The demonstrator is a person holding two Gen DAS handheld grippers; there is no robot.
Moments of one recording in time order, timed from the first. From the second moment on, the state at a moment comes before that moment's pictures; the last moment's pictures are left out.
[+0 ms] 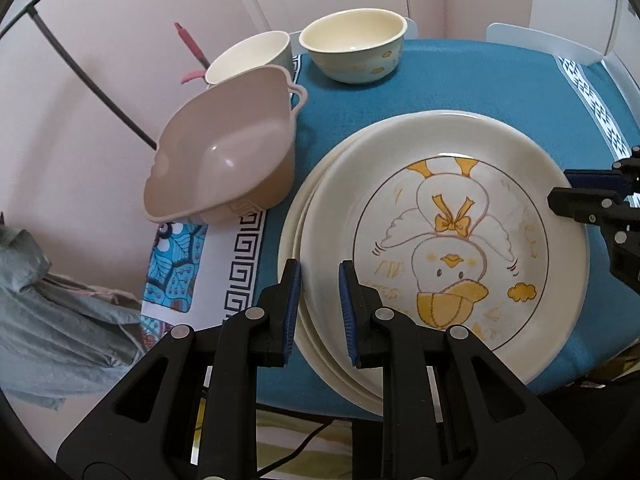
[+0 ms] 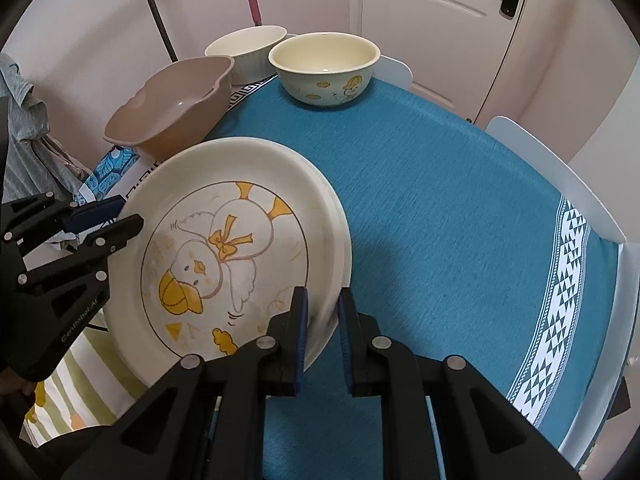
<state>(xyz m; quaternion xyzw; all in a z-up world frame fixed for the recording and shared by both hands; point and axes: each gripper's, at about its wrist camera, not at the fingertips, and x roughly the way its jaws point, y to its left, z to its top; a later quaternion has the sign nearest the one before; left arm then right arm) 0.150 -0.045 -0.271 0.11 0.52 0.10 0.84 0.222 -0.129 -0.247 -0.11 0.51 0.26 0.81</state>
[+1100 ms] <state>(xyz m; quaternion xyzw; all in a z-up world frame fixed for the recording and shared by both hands) 0.195 0.148 -0.193 -0.10 0.50 0.08 0.86 0.284 -0.046 -0.167 0.01 0.47 0.30 0.83</state>
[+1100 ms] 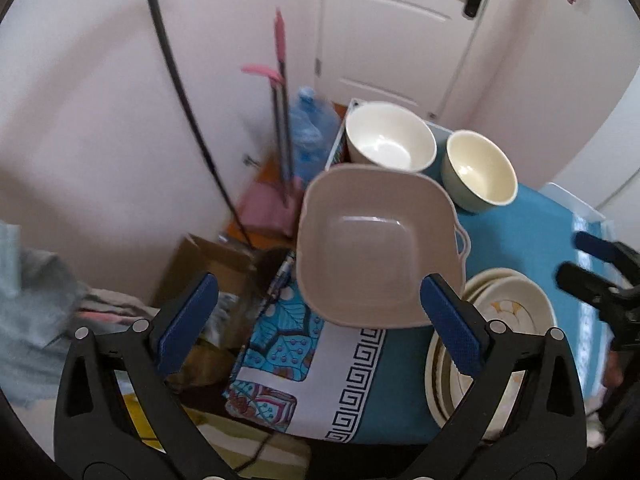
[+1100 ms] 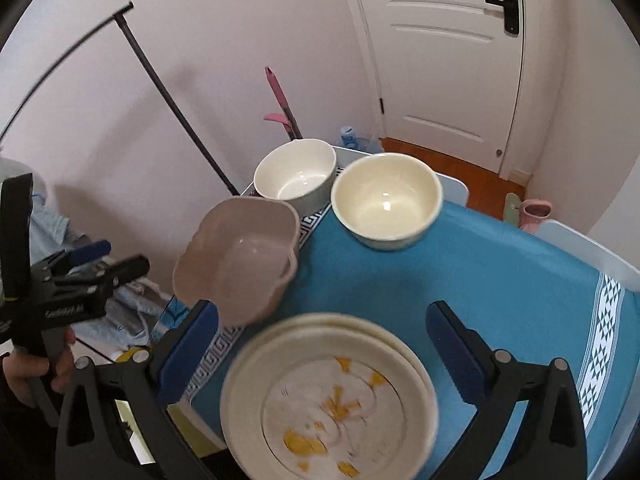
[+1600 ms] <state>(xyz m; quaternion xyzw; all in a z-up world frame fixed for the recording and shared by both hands) 0.248 0.180 -0.261 -0.13 0.56 -0.07 0.82 0.304 0.028 -0.230 0.03 0.56 0.26 0.79</state>
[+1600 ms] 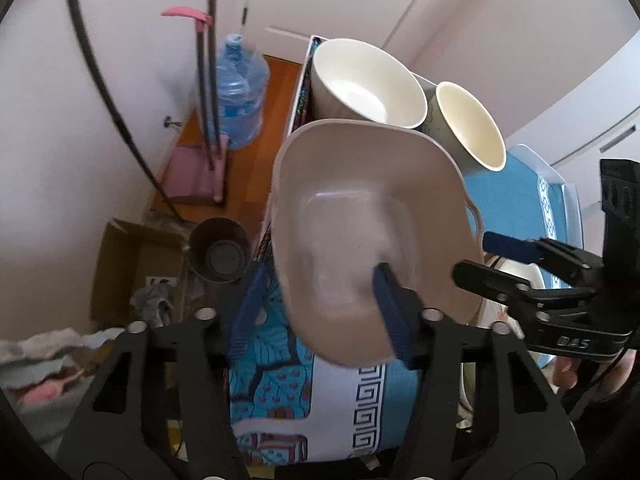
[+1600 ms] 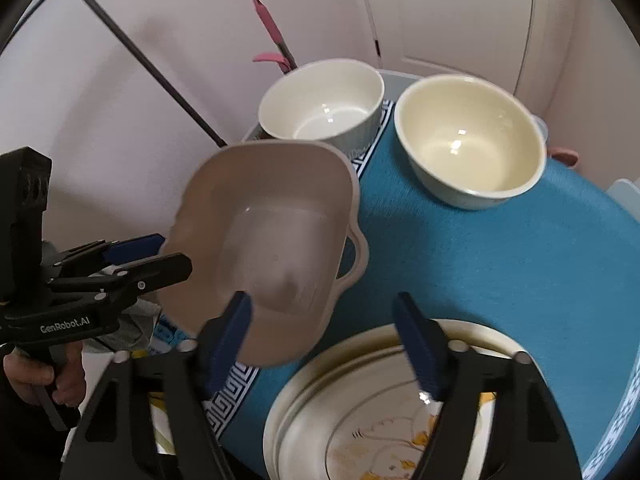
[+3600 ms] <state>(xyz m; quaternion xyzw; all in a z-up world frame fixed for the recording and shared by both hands) 0.200 -0.263 -0.283 0.02 0.54 -0.20 0.82 0.176 -0.360 -0.258 0.12 0.50 0.09 0.85</state>
